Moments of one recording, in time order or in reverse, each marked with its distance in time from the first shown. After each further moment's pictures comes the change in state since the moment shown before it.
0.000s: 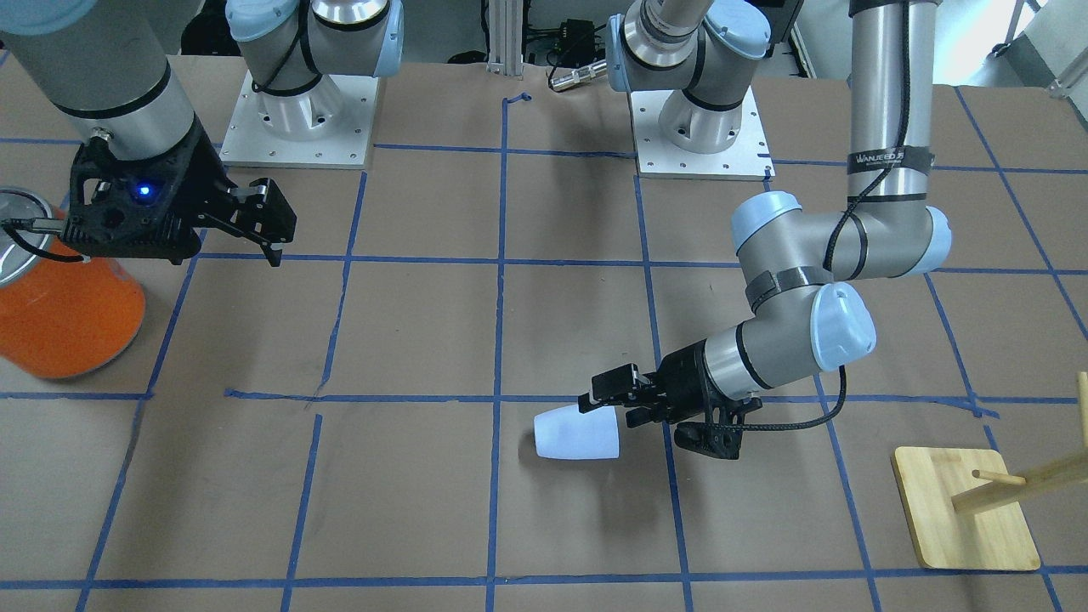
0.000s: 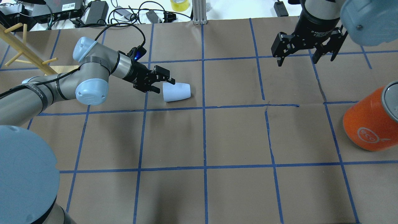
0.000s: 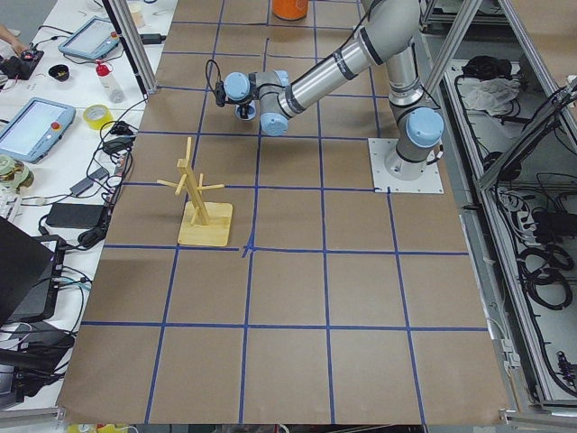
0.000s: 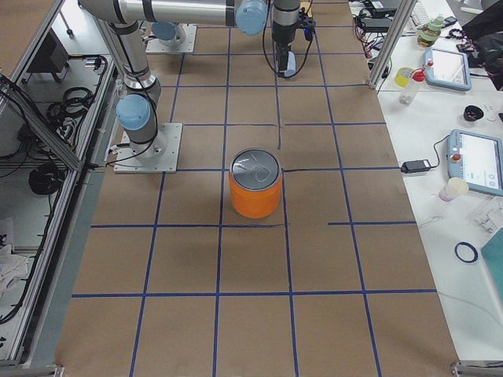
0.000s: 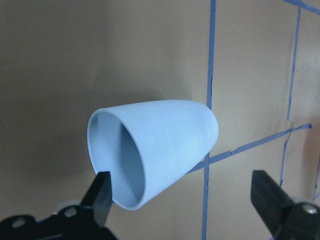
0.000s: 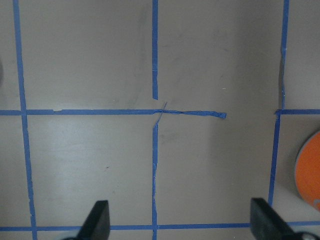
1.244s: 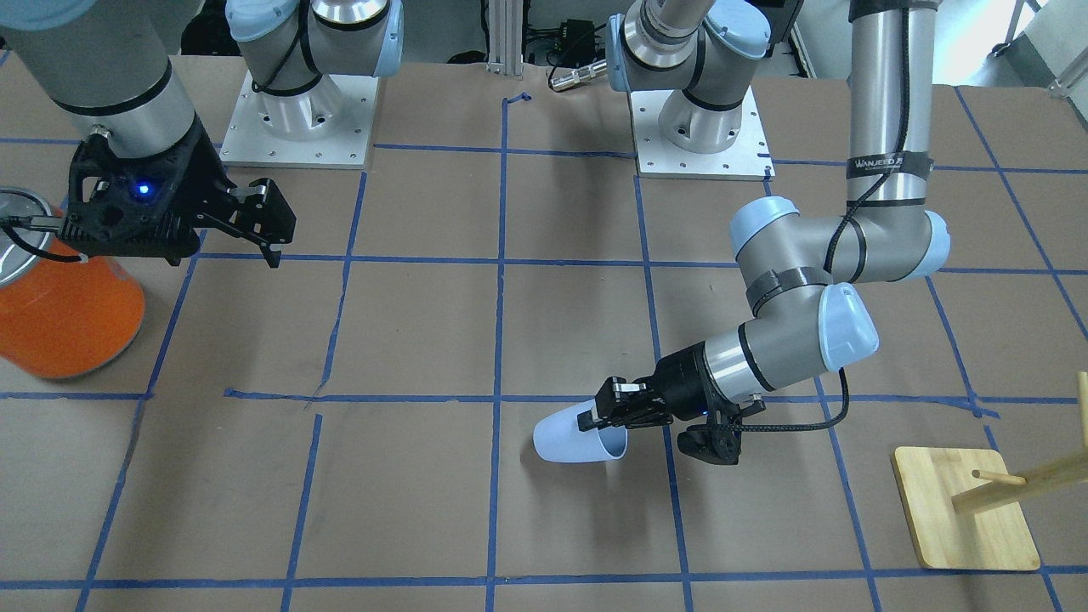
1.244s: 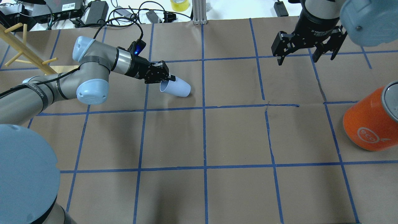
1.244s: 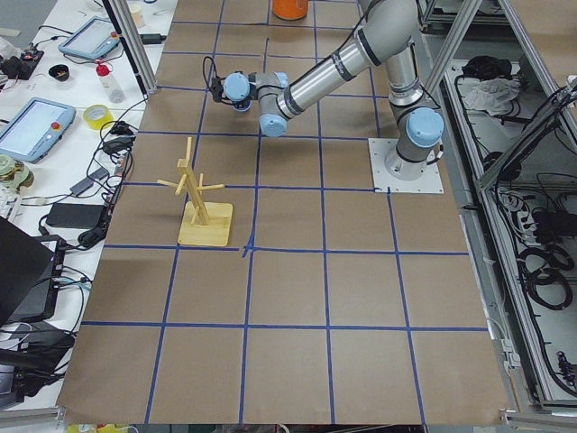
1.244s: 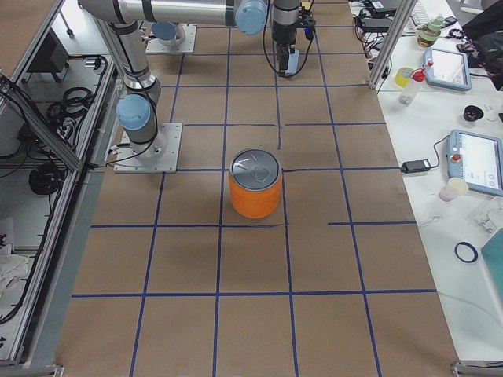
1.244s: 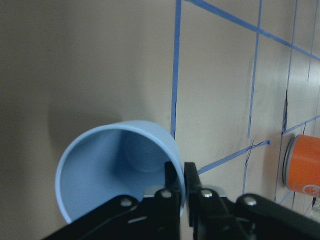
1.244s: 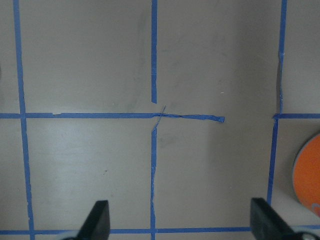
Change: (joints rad) left arm 0.000 0.009 0.006 0.064 -0.102 -0.078; right arm -0.001 -0.002 0.001 -0.015 -0.003 -0.008
